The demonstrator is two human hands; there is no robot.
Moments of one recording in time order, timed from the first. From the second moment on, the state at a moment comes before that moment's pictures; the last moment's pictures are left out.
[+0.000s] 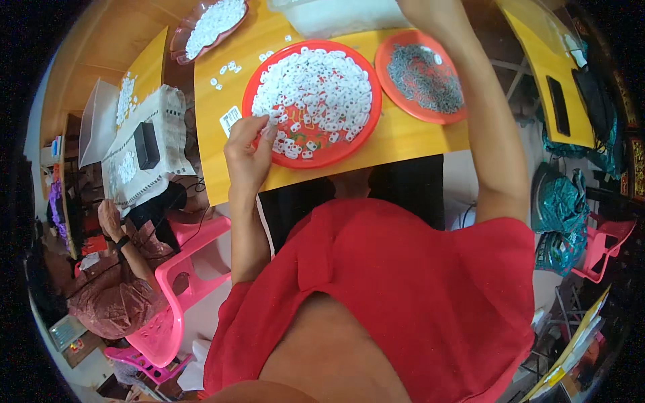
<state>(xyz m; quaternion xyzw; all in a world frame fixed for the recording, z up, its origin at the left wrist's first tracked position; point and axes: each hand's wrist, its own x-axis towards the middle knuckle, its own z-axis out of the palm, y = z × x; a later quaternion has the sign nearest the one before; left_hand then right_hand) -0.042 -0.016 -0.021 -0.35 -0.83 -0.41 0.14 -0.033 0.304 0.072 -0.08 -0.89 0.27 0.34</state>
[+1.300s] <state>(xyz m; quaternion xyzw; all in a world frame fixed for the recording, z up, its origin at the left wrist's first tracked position) -0.046 0.029 -0.043 -0.46 -0.86 -0.24 0.04 0.059 0.332 -0.029 -0.12 -0.92 0.36 0.07</state>
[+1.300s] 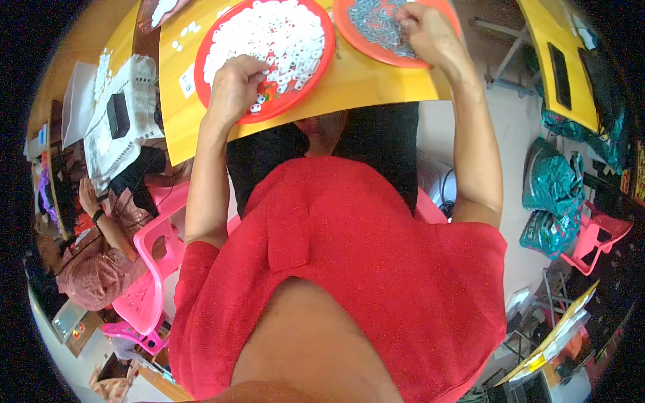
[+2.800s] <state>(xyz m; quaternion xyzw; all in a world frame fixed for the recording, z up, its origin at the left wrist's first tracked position) -0.003 0.007 -0.012 -0.14 -0.62 -0.76 -0.14 0.036 0.151 -0.001 -0.06 -0.58 0.81 0.02</state>
